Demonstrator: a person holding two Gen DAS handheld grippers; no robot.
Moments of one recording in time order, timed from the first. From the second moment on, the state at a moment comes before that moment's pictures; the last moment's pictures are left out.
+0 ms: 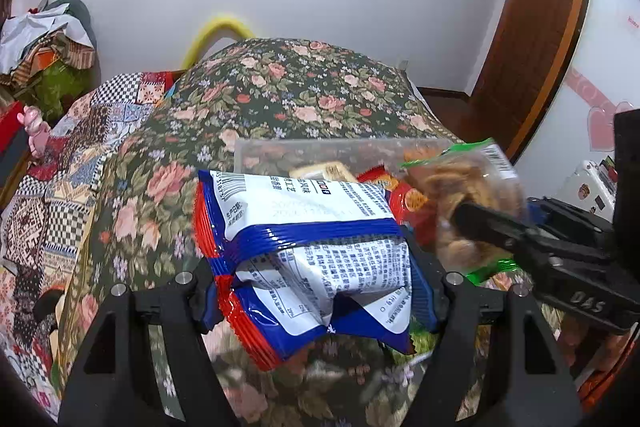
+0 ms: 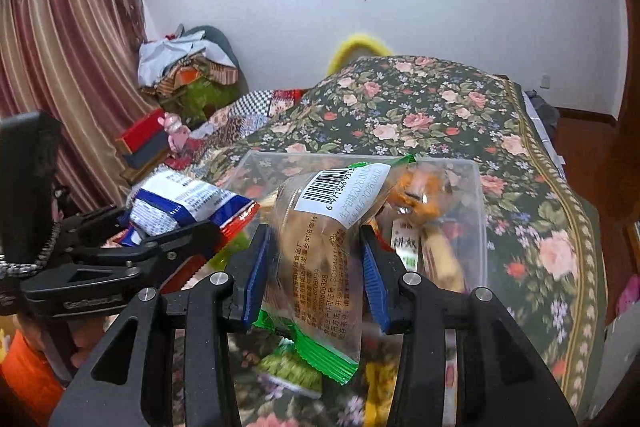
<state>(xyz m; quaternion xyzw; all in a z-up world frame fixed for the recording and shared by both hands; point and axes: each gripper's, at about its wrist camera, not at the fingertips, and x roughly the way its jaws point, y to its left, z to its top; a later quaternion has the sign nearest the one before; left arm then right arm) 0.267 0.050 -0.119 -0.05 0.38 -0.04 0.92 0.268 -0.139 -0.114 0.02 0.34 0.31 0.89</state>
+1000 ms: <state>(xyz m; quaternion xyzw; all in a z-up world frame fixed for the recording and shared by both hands) 0.300 0.049 -0.136 -0.03 0.39 -0.03 0.92 0.298 -0.128 -0.109 -0.05 0.38 0.29 0.88</state>
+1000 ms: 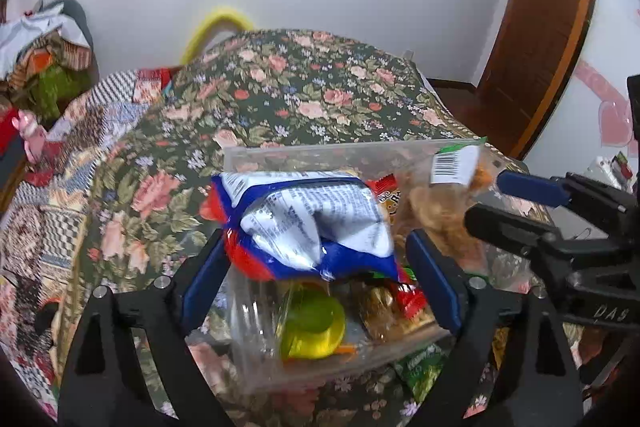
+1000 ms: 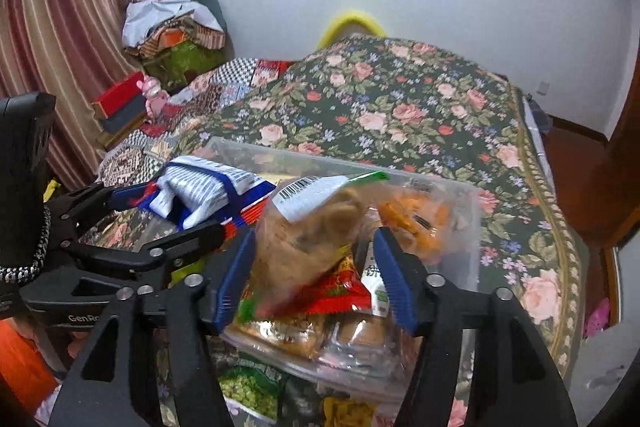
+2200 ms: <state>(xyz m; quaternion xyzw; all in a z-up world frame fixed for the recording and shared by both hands) 0.240 -0.035 -0.208 0.01 0.45 -0.04 0.89 0.233 -0.223 -0.193 0.03 0.44 0.24 0.86</state>
